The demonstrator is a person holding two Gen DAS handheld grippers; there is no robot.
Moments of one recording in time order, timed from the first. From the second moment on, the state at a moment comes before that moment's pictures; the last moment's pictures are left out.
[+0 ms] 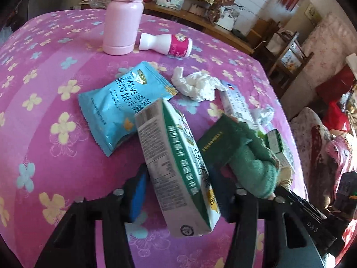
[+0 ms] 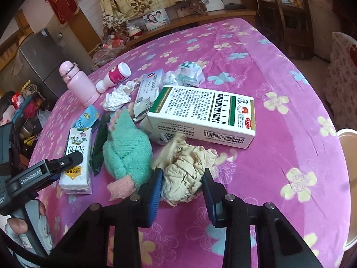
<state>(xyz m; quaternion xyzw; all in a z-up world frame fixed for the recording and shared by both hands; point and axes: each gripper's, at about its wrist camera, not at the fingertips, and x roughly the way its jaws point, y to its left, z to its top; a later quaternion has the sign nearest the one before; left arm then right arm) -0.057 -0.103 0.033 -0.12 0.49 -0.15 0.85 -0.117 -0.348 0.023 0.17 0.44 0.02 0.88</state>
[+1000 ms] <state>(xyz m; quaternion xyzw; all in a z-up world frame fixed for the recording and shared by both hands) -0.149 -0.159 0.092 -0.03 0.44 -0.23 0.87 -0.209 -0.359 0.078 0.15 0.38 0.03 0.91</state>
